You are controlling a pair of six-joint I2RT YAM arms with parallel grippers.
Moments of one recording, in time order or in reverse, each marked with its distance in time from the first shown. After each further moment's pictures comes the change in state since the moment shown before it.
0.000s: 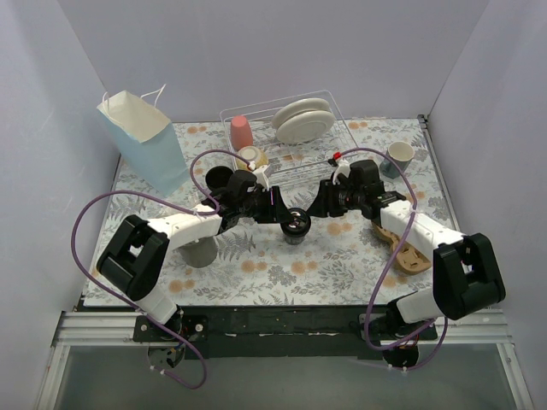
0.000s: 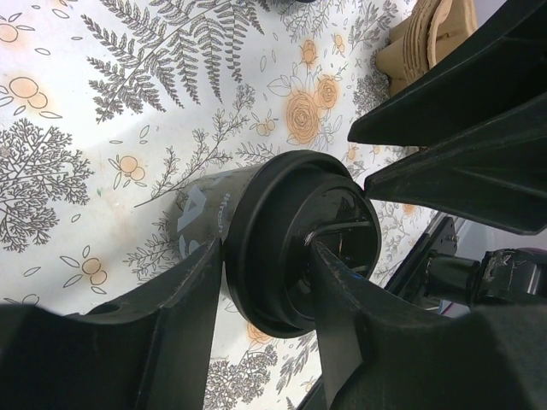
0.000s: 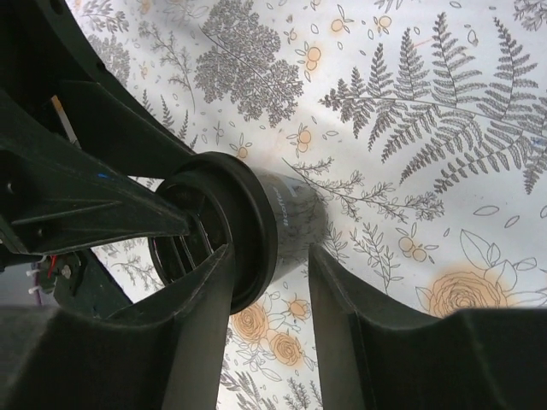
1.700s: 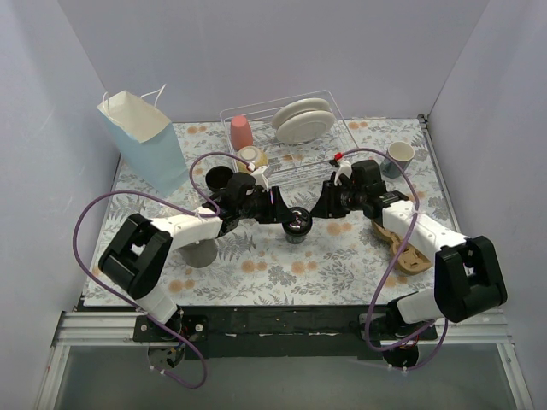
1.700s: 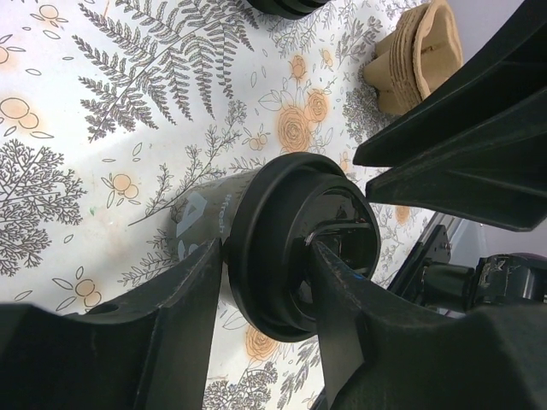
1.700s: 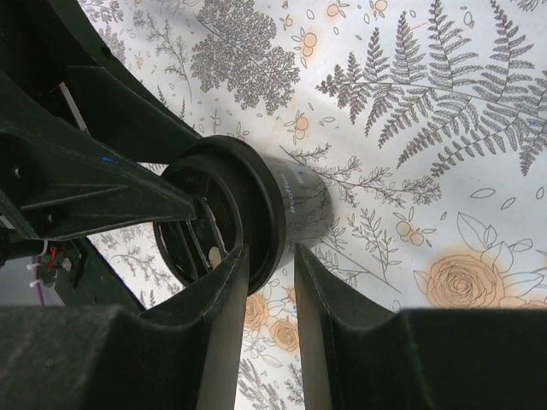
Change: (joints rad) left arm 0.002 0.017 -0.042 0.113 0.008 -0.019; right arm -0.010 -0.016 0.012 -0.056 -0.010 -0.013
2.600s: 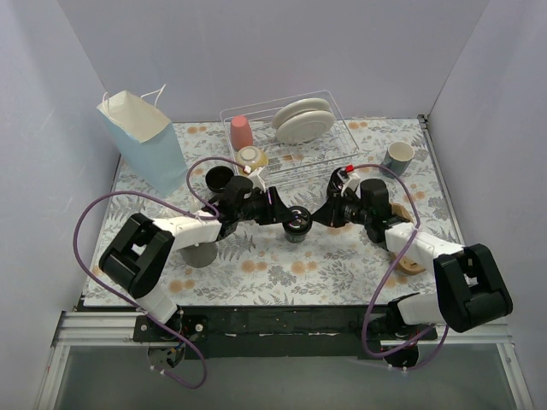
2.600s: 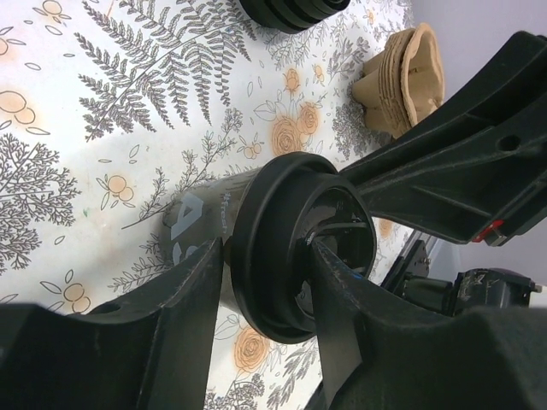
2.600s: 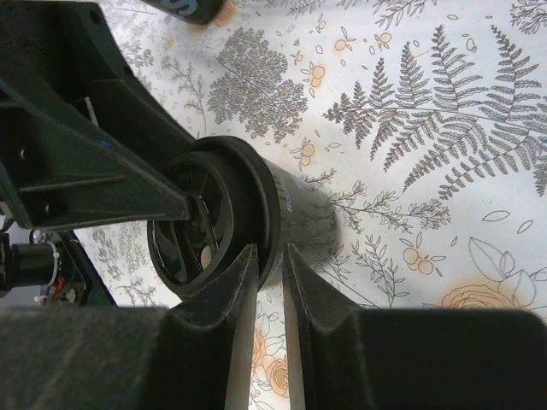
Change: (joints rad) left arm 0.005 0.015 -0.063 0.109 0.002 -0.076; right arm -0.017 -0.051 -0.312 0.486 -0.022 0.132
